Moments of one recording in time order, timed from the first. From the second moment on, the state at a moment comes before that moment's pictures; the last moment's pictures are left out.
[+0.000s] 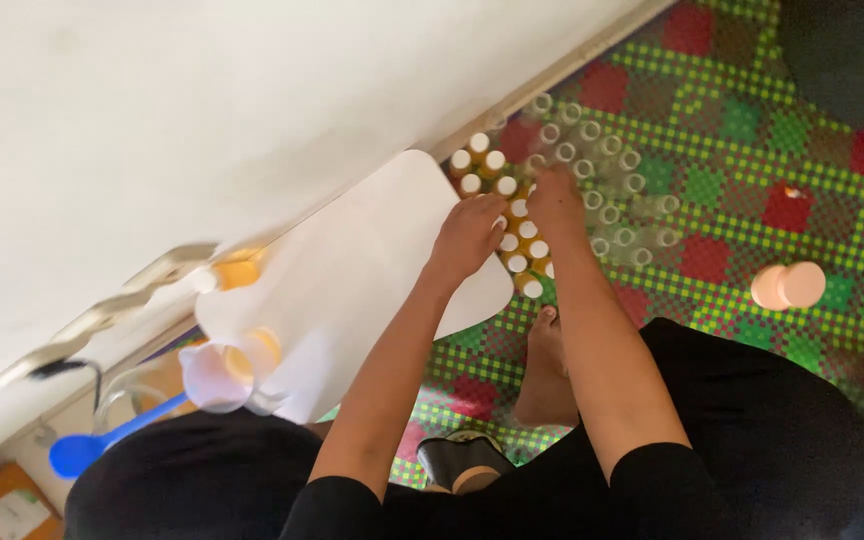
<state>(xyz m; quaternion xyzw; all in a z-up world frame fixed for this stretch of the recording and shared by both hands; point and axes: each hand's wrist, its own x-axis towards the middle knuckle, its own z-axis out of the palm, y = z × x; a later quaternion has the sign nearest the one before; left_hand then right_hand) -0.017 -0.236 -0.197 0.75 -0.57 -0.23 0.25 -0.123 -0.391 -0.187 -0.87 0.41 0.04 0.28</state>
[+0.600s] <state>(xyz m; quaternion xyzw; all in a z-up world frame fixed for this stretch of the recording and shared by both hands) 0.099 0.034 -0.147 0.94 -0.30 0.13 0.07 0.057 -0.100 -0.110 -0.96 0.05 0.04 0.28</state>
